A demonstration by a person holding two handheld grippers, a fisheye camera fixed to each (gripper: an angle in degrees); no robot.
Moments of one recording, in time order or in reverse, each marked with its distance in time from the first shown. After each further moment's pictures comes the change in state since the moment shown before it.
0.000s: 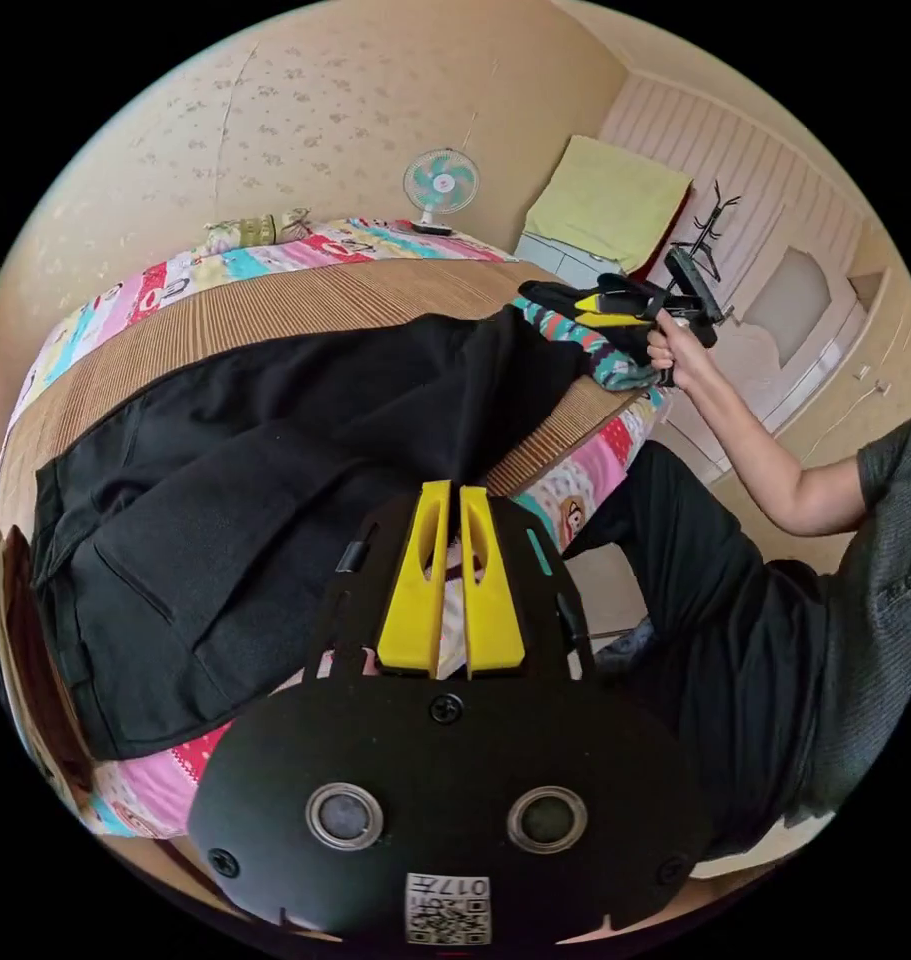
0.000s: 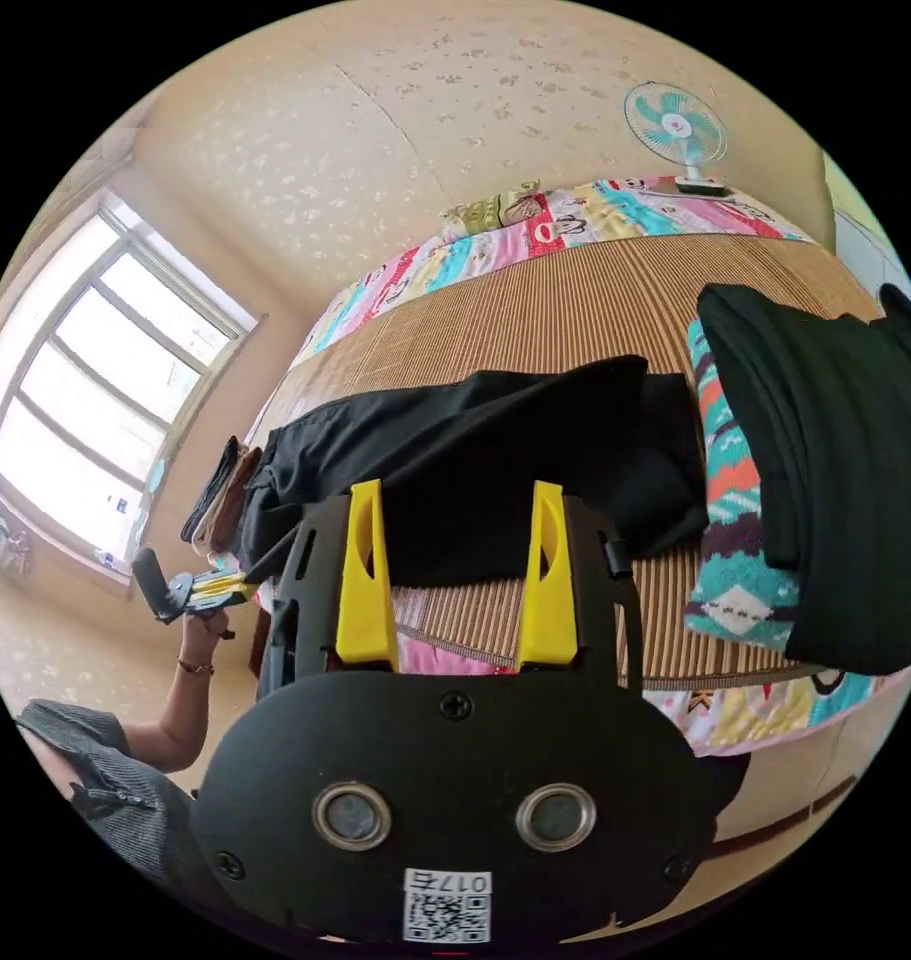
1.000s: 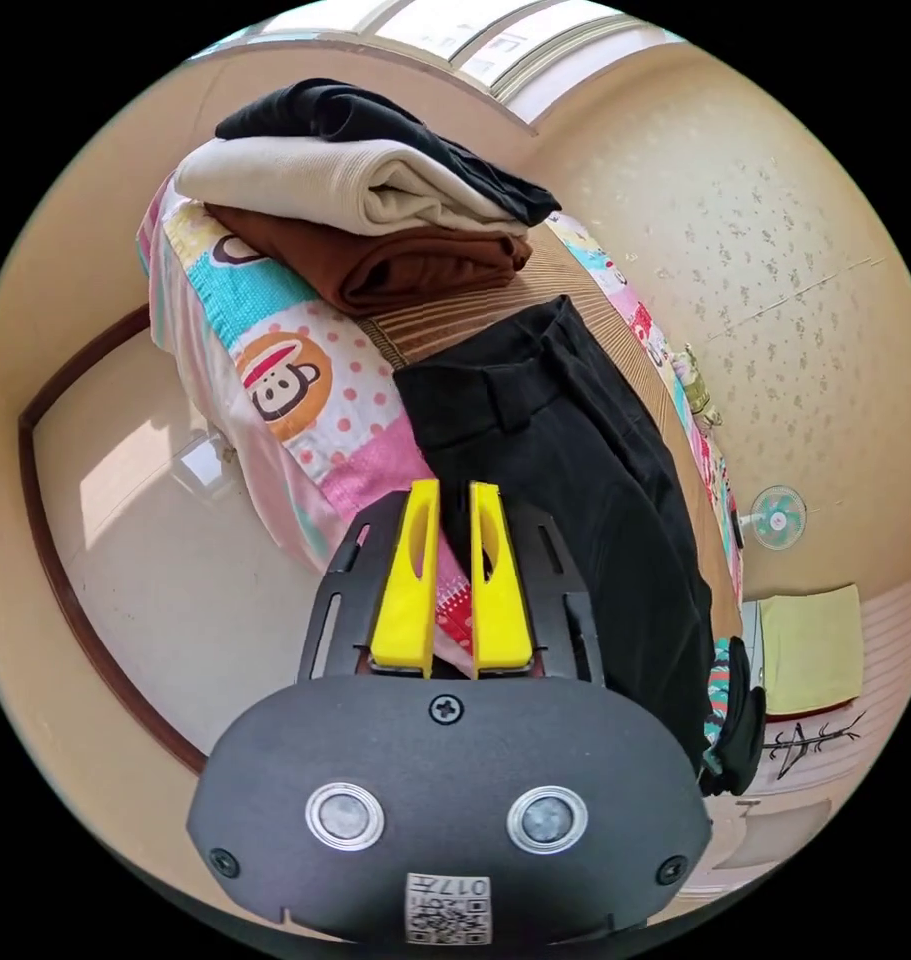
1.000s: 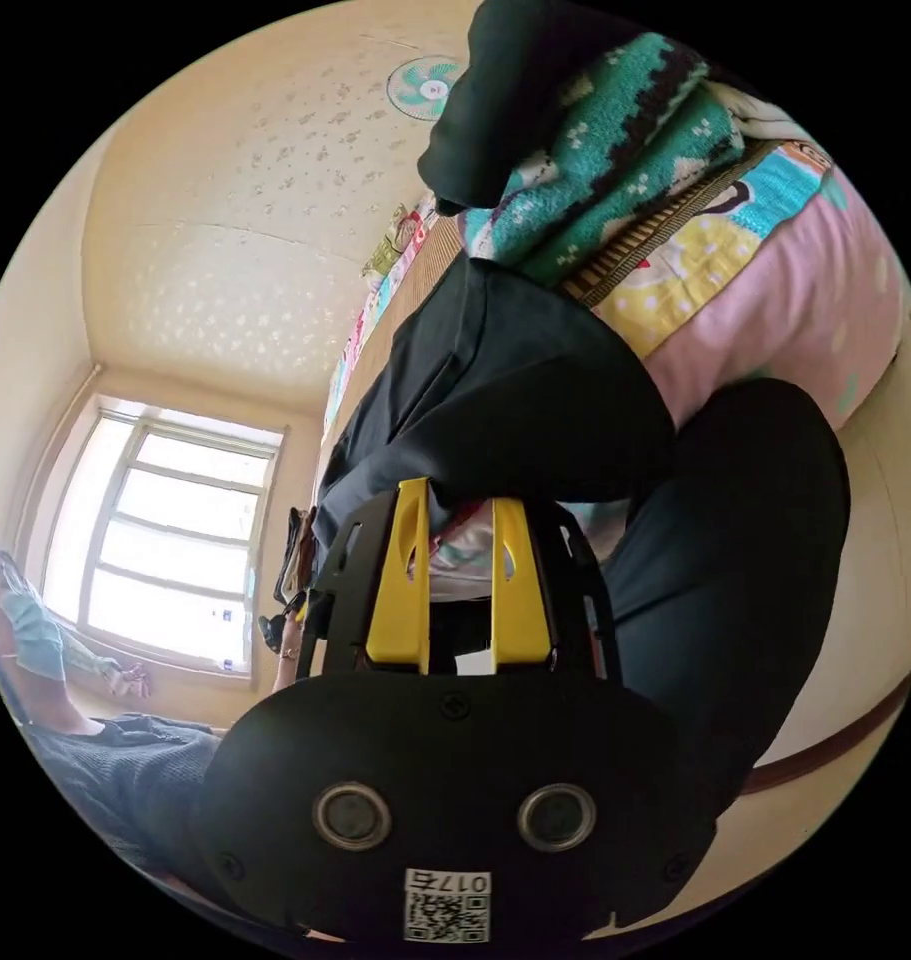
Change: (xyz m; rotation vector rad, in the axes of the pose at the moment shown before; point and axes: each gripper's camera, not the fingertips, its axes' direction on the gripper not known) left arm -0.159 0.051 -0.074 0.483 -0.269 -1.279; right arm 0.093 0.198 -0.091 0.091 -0.155 0.406
